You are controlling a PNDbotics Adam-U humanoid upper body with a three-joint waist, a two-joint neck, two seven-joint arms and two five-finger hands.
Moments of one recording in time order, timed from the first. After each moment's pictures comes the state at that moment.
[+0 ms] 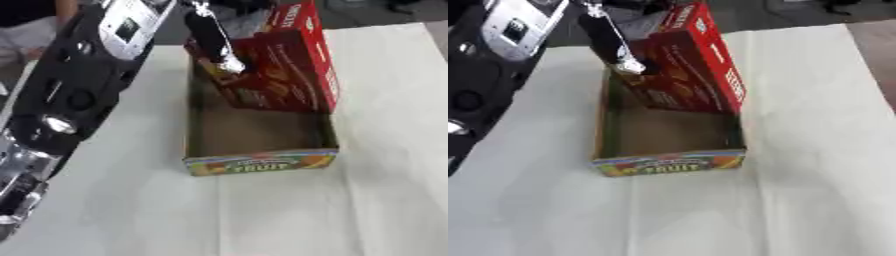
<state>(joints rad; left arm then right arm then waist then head) -1.12 0.56 -0.28 -1.40 -0.51 -0.29 -0.81 -0.48 -0.61 -0.10 -1.91 0.44 -0.59 -0.29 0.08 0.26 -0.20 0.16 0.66</state>
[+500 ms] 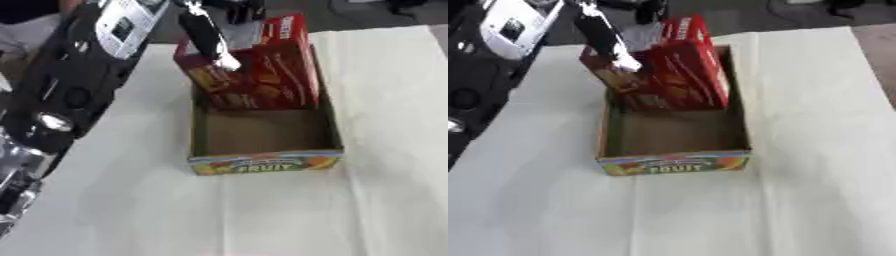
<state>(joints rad) -1.12 0.58 -0.29 -1.37 -0.53 -0.30 -0.80 -0.48 -0.61 -0.11 -1.91 0.44 -0.59 -0.29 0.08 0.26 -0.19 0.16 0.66</state>
